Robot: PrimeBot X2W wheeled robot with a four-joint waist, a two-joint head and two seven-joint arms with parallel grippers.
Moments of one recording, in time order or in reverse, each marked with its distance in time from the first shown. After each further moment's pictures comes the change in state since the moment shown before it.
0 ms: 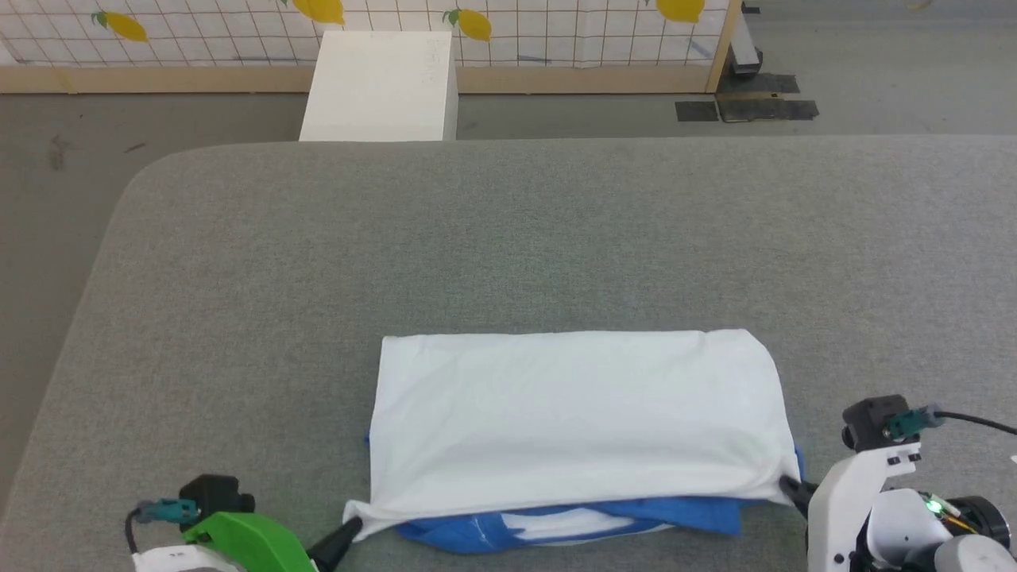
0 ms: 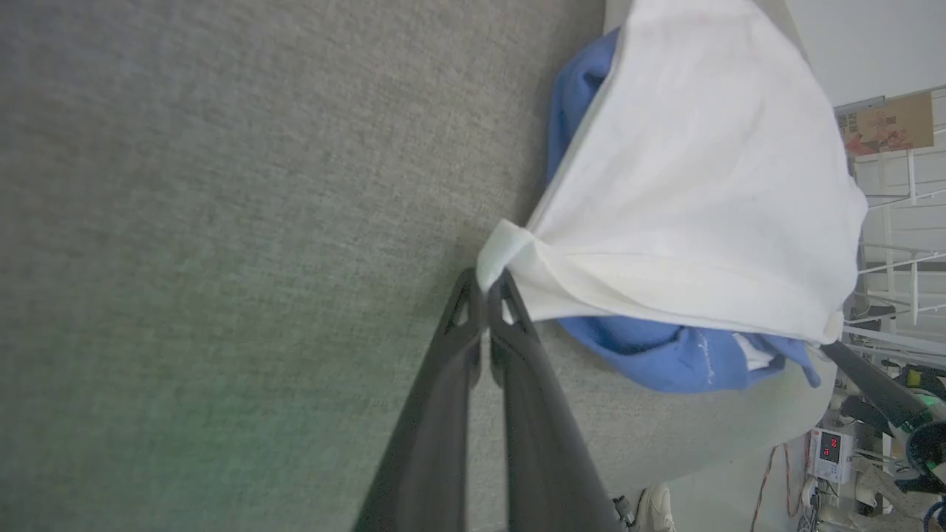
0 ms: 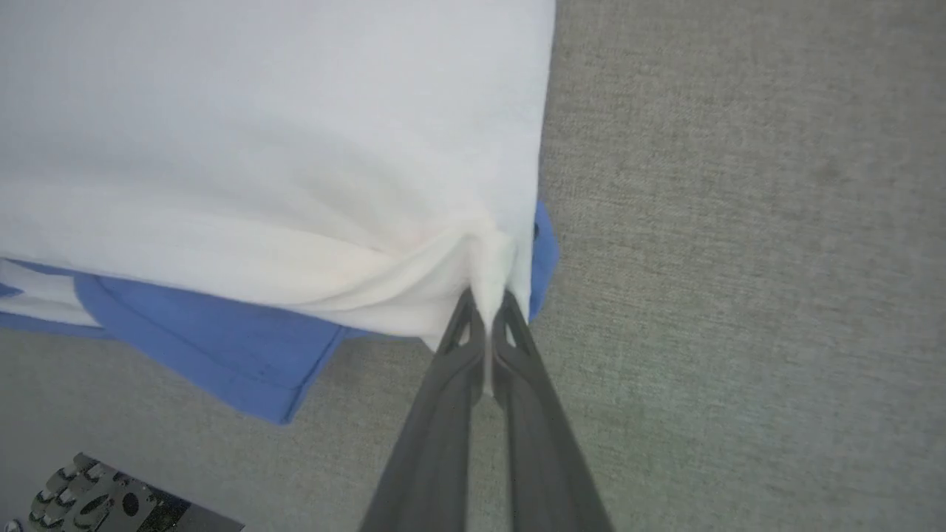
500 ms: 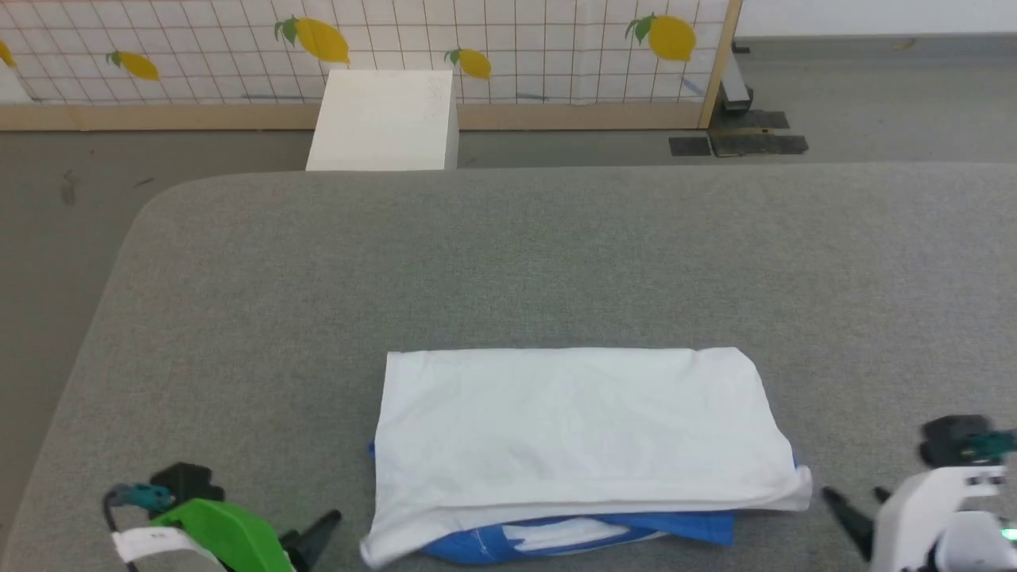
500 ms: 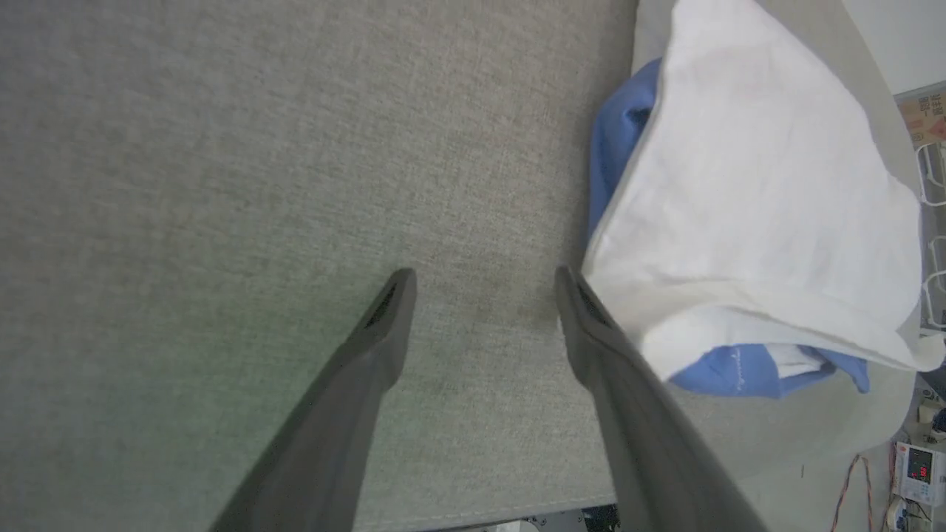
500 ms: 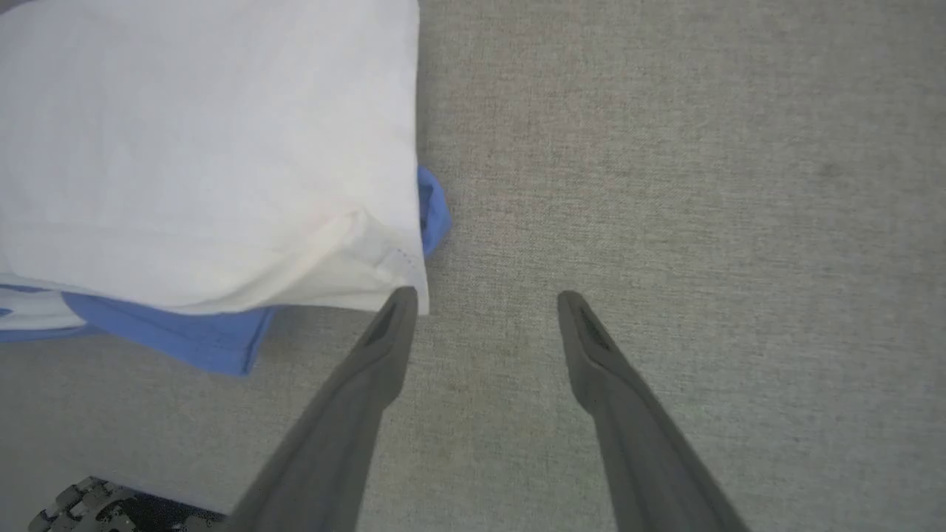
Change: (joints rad) left arm -0.005 0.063 -0.010 -0.024 0.058 0.067 0.051; right arm 0.083 -0.030 -0.100 -0.062 0.029 0.000 -0.002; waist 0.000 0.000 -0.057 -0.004
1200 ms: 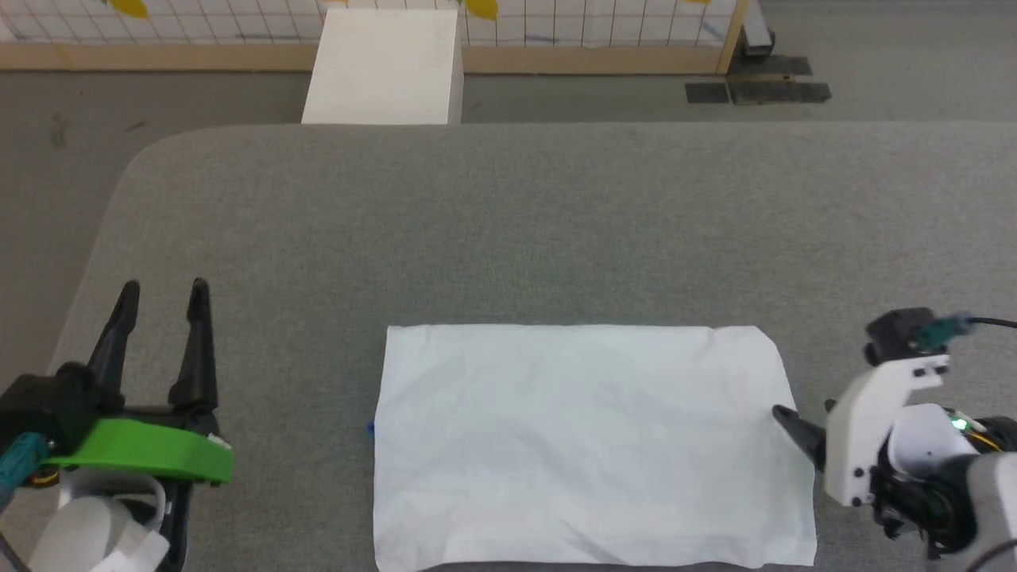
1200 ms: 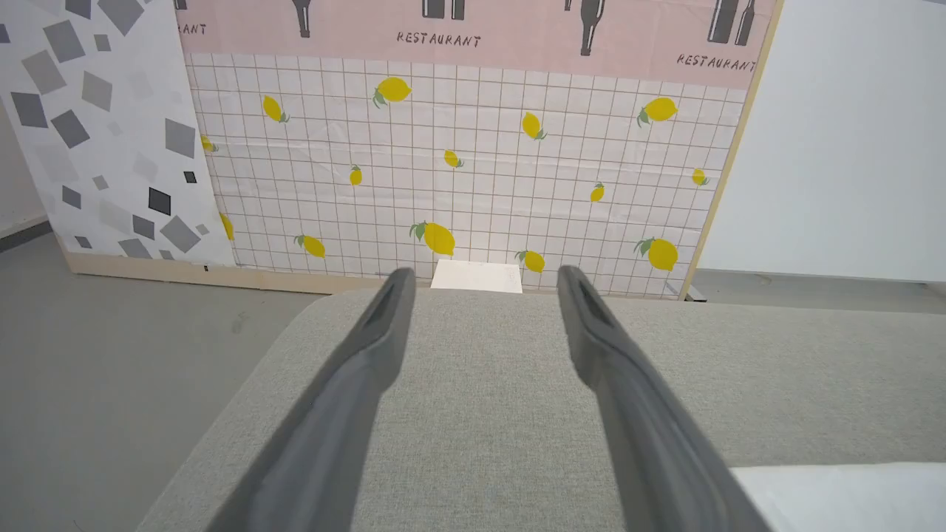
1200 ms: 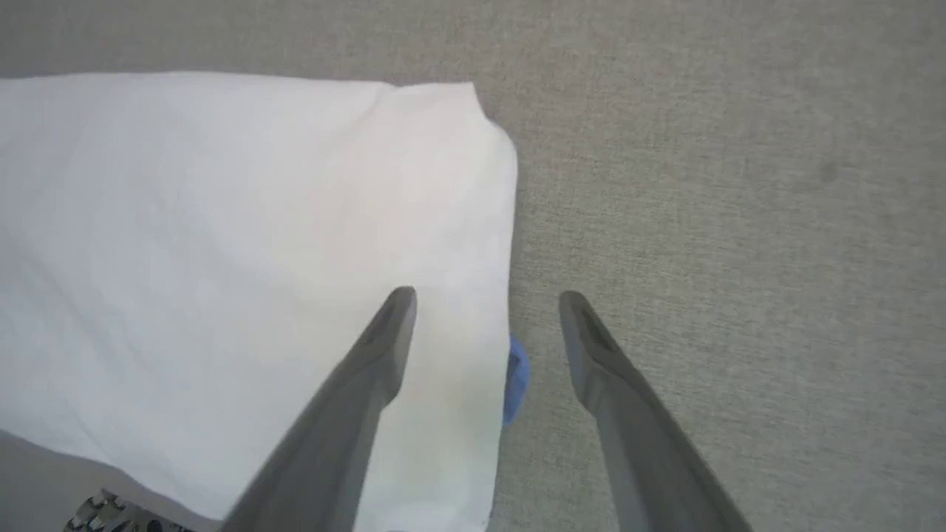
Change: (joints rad) left arm -0.151 0.072 0.099 -0.121 0.450 -0.079 -0.756; right arm -0.223 0.024 0.040 -0.001 0.007 0.000 0.181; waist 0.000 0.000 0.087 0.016
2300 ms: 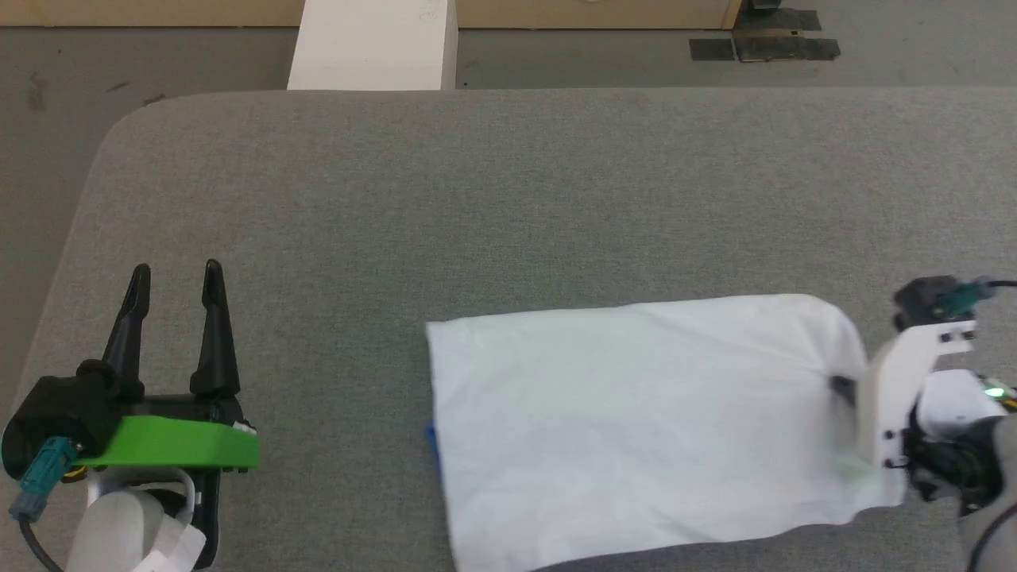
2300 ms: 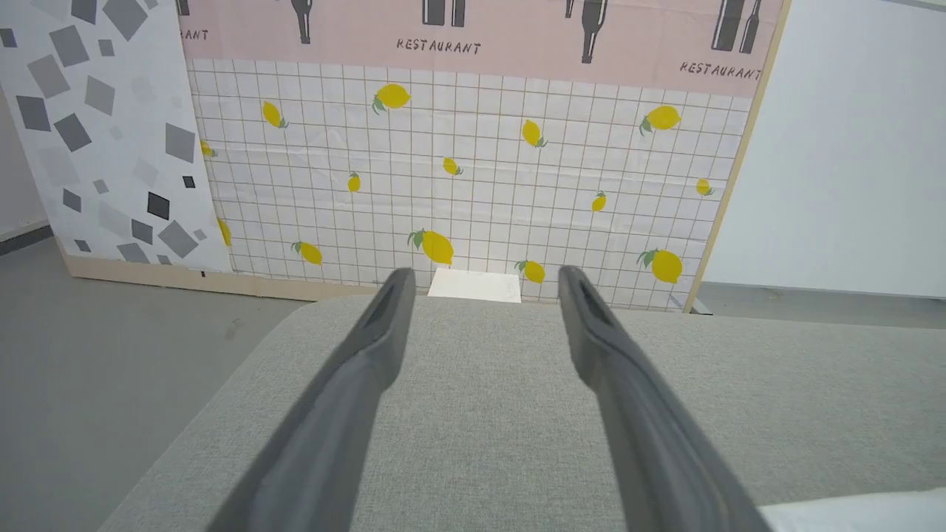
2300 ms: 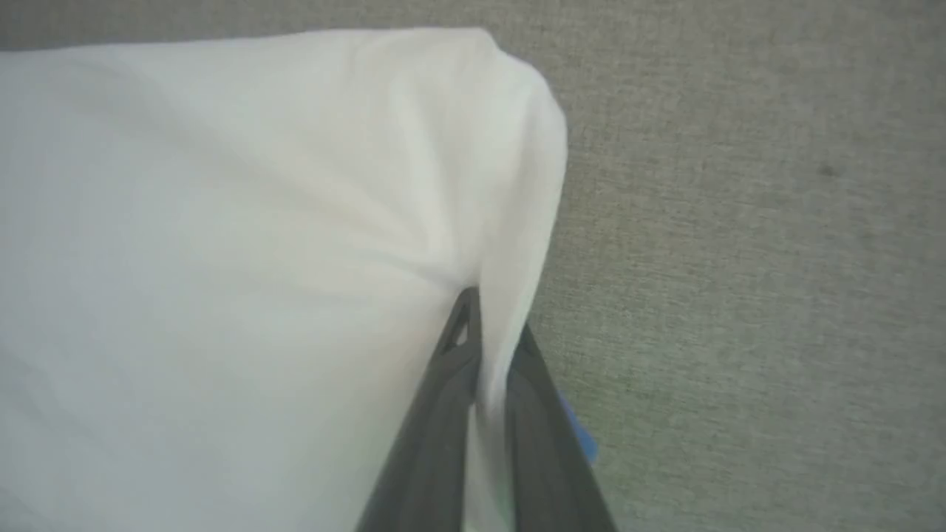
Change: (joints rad) left arm -0.031 -0.220 0.164 -0.011 0.225 -0.113 -0.008; right arm -0.122 -0.054 0.013 0.169 -0.021 0.000 -0.022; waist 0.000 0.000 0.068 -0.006
